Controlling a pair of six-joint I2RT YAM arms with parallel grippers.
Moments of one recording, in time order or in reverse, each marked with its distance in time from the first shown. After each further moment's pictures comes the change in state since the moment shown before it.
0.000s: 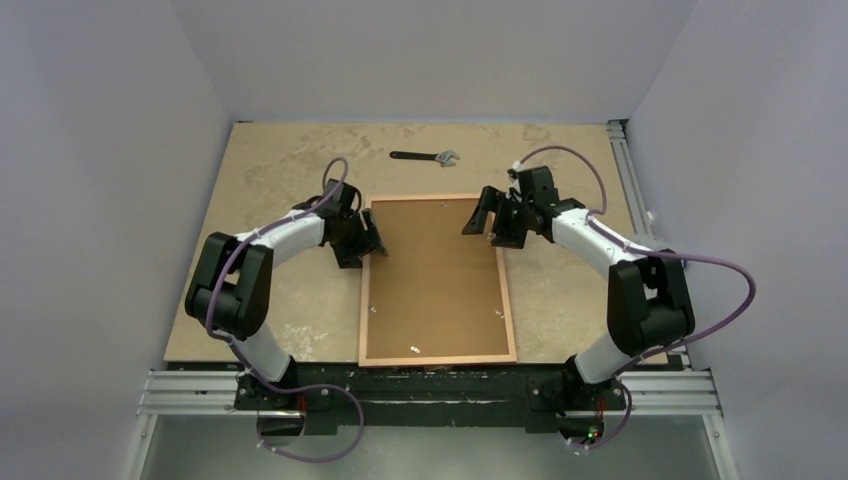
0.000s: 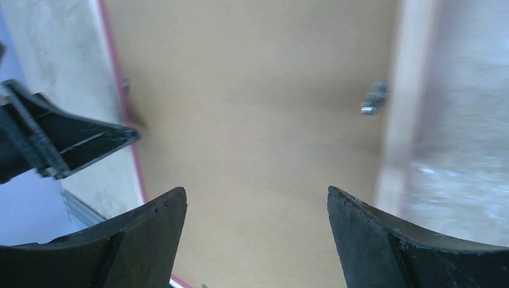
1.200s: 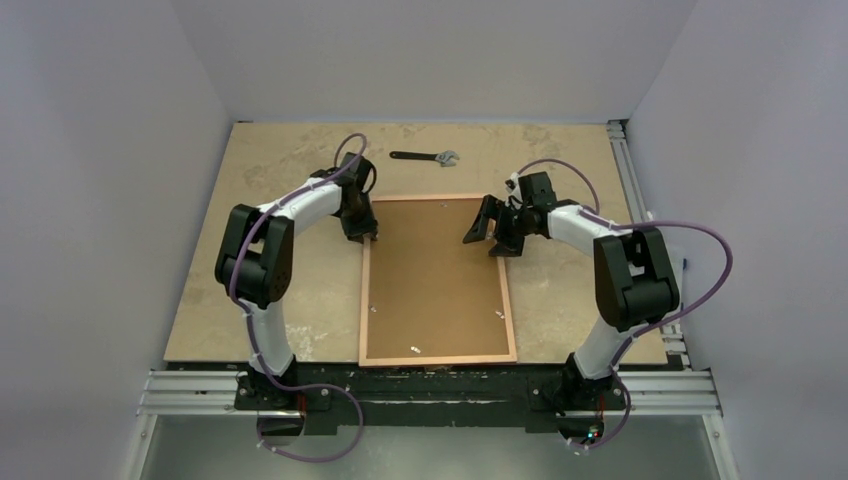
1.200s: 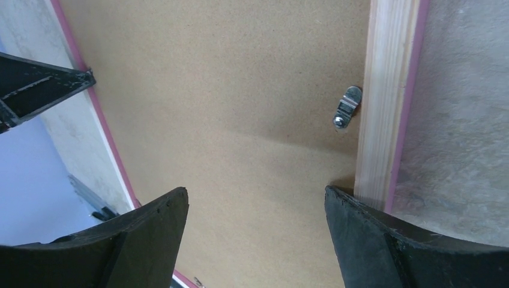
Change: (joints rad) left arm -0.011 0.270 0.401 -0.253 -0.207 0.111; right arm -0.113 0.167 -0.019 0.031 -0.130 -0.039
